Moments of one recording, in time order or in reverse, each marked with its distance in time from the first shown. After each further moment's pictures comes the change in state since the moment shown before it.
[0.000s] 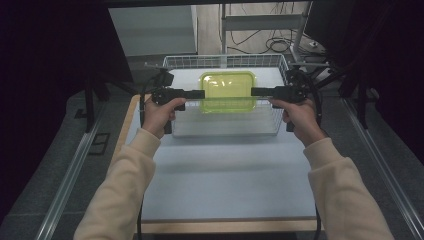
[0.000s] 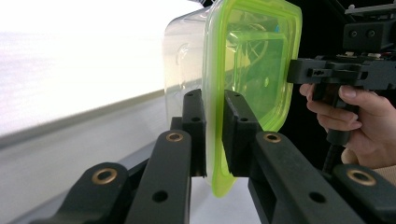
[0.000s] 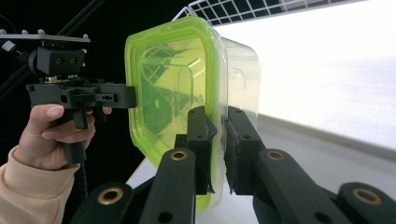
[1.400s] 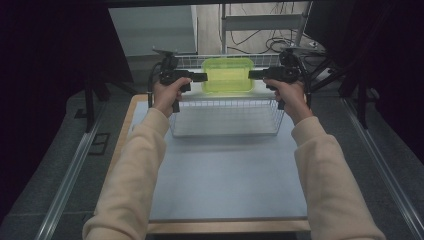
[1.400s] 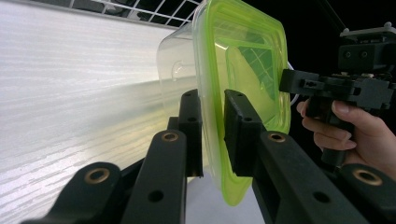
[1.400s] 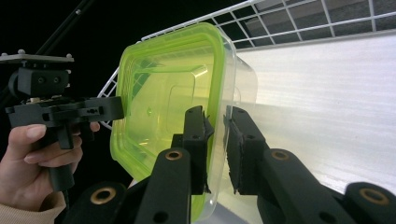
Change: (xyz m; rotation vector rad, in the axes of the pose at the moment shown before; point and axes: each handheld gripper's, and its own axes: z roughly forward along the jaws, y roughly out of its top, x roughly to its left) left arm 0.045 0.044 0.035 -0.024 0.001 -0.121; right arm -0.047 0.047 0.040 -0.005 -0.067 0.104
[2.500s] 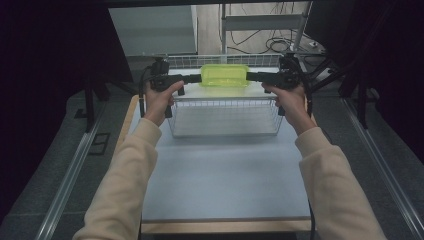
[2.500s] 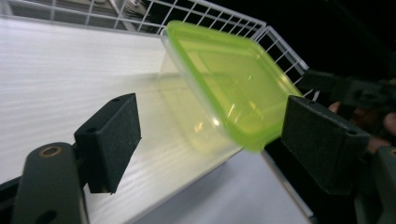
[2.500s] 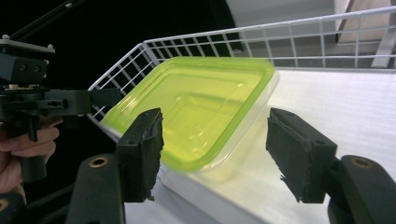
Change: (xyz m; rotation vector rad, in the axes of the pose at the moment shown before) left arm -0.004 -0.021 -0.027 -0.092 0.112 0.106; right arm 0.027 -0.022 -0.015 -0.105 -0.082 -0.205
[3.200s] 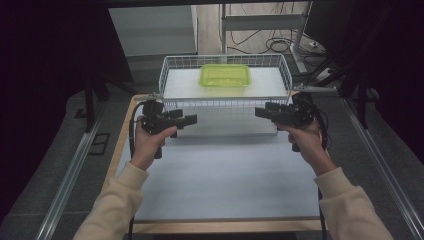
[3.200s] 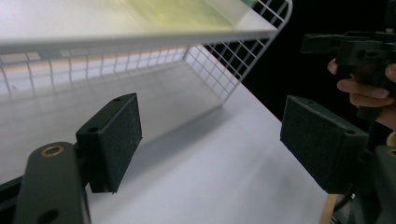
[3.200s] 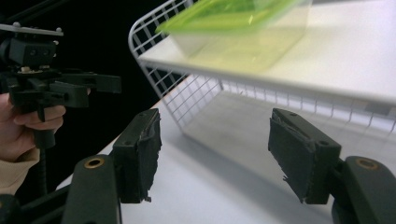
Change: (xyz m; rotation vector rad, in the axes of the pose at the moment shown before) left arm -0.028 -0.102 -0.046 0.024 -0.032 0.152; right arm 0.013 -0.082 -0.055 0.008 0.095 -0.111
